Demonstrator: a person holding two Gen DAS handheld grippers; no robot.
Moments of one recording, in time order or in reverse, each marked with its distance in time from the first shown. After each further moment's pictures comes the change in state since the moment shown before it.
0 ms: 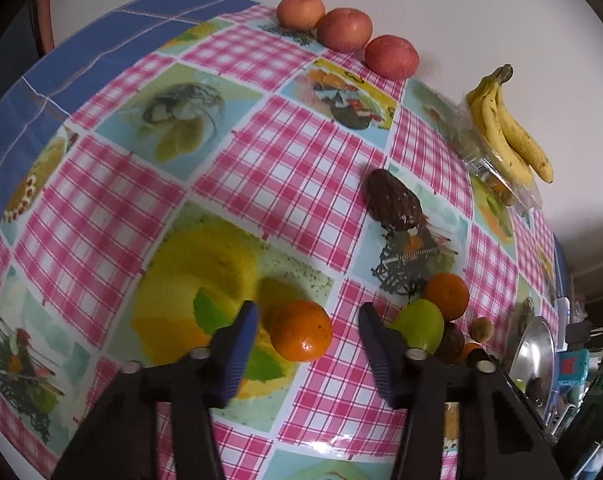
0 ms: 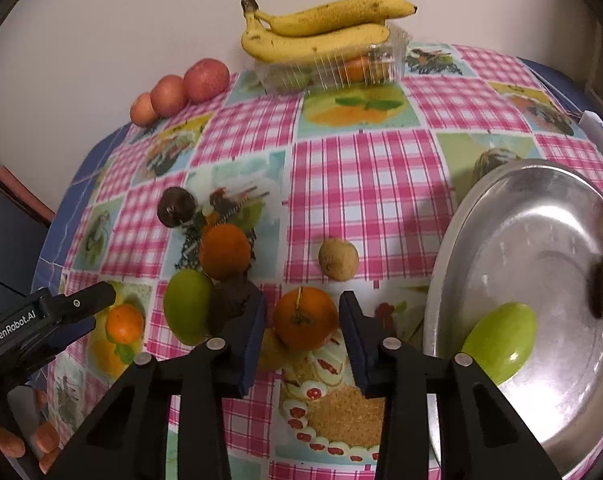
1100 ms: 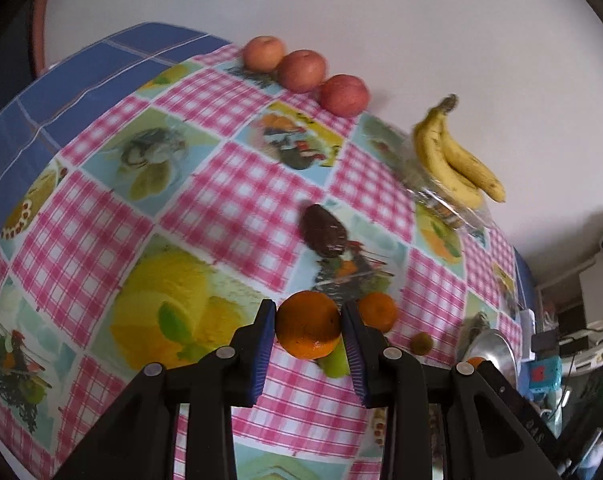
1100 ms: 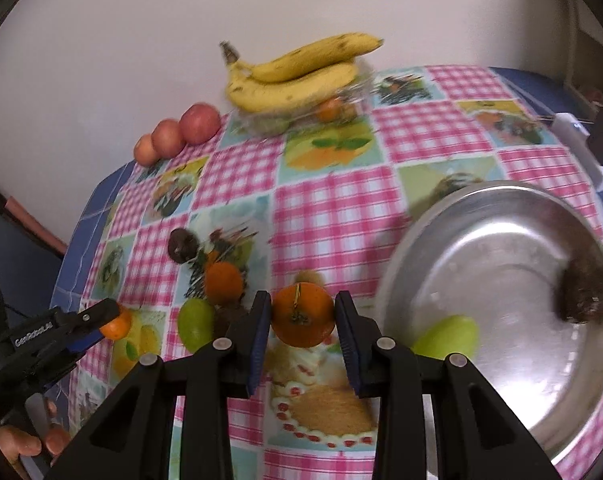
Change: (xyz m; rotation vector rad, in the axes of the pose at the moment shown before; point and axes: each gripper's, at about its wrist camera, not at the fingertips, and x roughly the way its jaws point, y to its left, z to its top) left arm -0.041 -0.029 -0.002 0.029 -0.117 -0.109; right arm -0.053 -0.035 0.014 0.105 -0.102 0.019
